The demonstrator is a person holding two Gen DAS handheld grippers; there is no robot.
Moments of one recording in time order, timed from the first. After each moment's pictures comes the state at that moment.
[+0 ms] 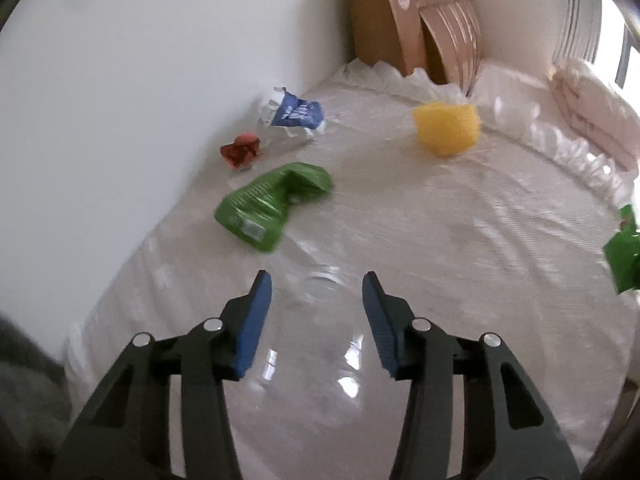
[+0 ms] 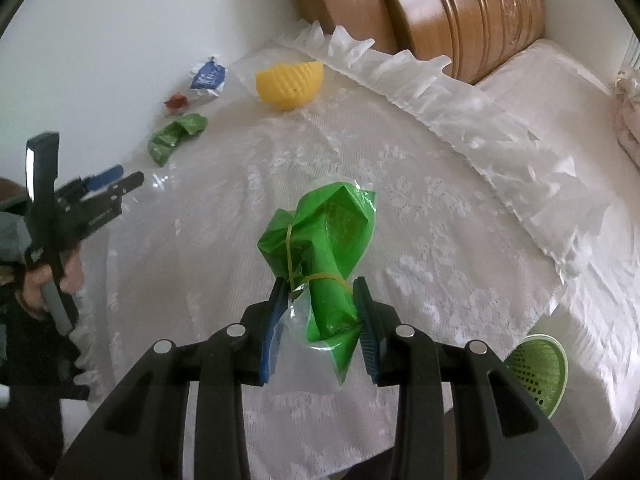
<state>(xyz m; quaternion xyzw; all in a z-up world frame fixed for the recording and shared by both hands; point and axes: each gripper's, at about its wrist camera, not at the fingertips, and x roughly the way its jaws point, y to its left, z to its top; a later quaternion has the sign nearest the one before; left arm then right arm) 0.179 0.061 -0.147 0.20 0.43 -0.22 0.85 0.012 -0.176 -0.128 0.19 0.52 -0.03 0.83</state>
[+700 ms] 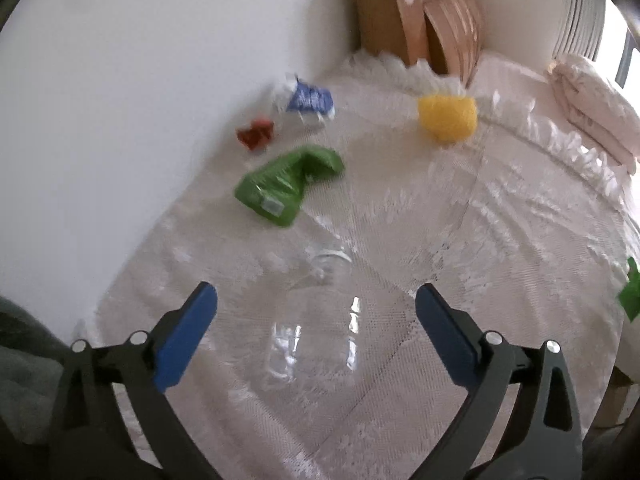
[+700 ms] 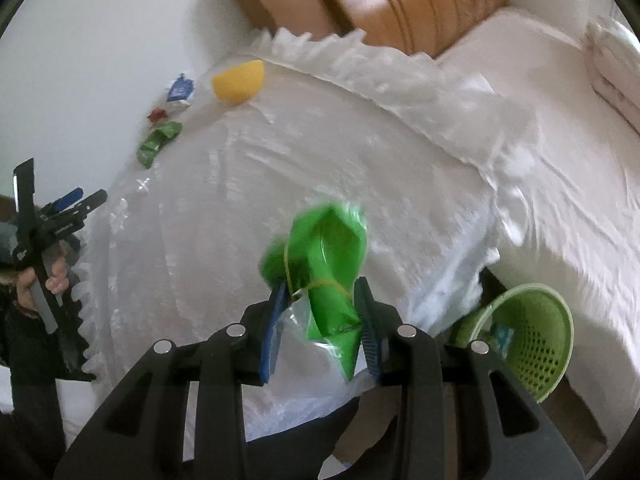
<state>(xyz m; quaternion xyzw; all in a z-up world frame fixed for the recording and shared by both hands) 0.186 0.079 -0.139 0.21 0.47 -0.22 0.83 -0.071 -0.216 -0.143 0.26 0.52 -0.07 0.81</state>
